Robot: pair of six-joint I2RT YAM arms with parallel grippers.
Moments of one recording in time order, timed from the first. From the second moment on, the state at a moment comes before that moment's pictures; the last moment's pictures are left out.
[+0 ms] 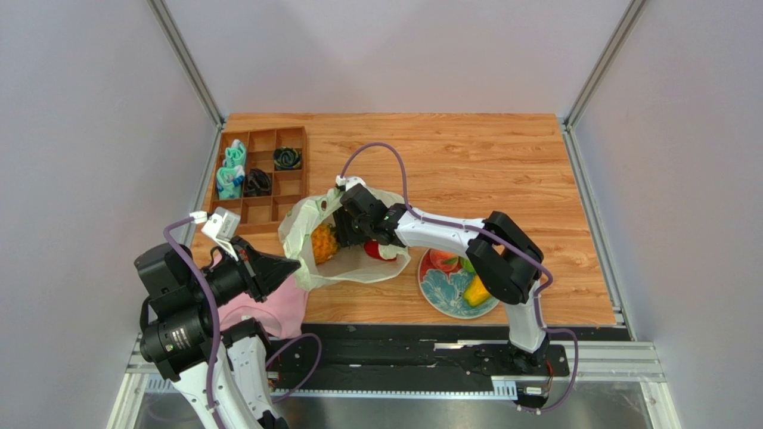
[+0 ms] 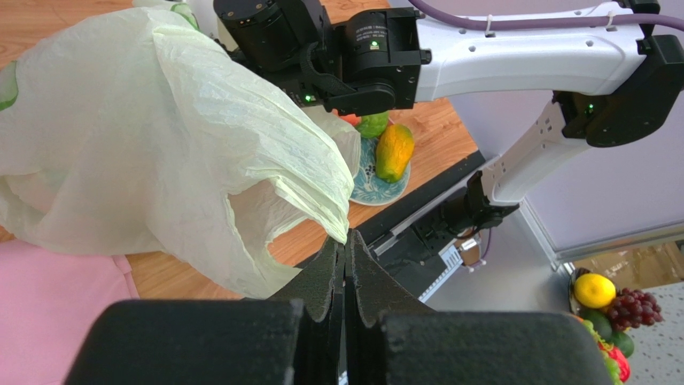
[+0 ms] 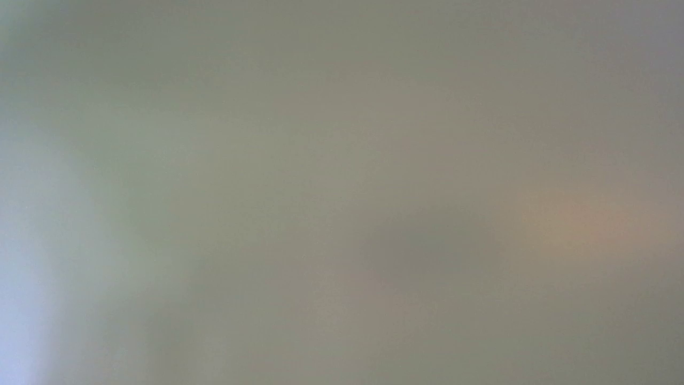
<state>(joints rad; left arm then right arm) 0.47 0.51 1.23 -1.35 1.20 0.03 0.95 1.99 1.42 -0.20 0.08 0.48</state>
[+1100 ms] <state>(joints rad) 0.49 0.53 1.13 -1.28 1.25 -0.13 0.94 1.74 1.45 -0.22 -0.14 0.14</state>
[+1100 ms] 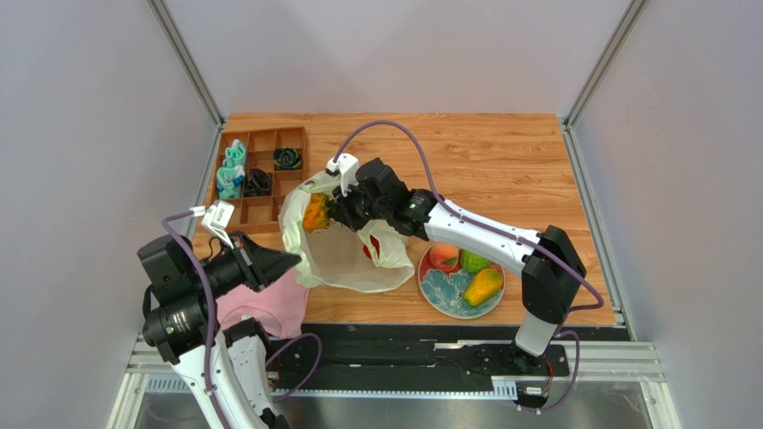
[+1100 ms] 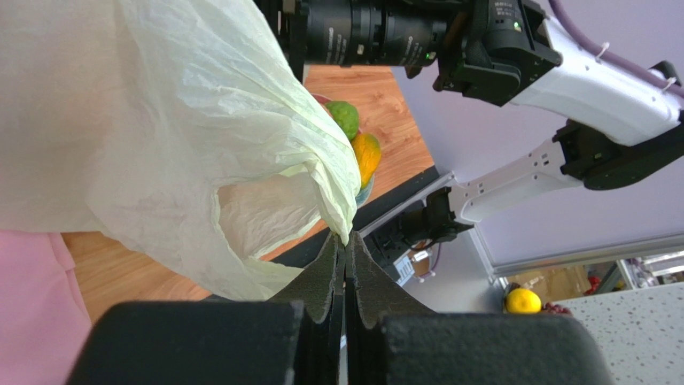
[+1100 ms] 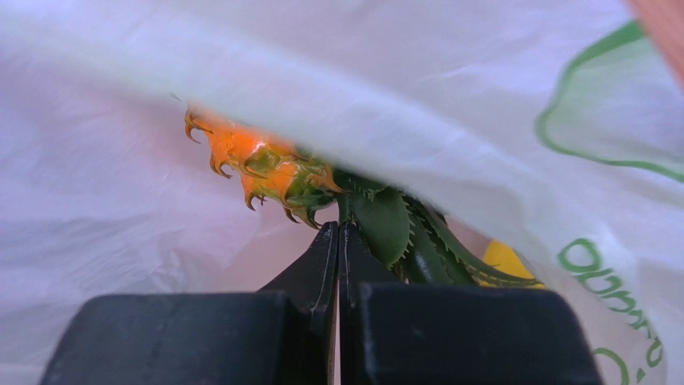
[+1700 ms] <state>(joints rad) 0.49 0.84 1.21 -0.98 1.01 -0.24 0.94 1.47 1.50 -0.42 -0.40 -0.19</state>
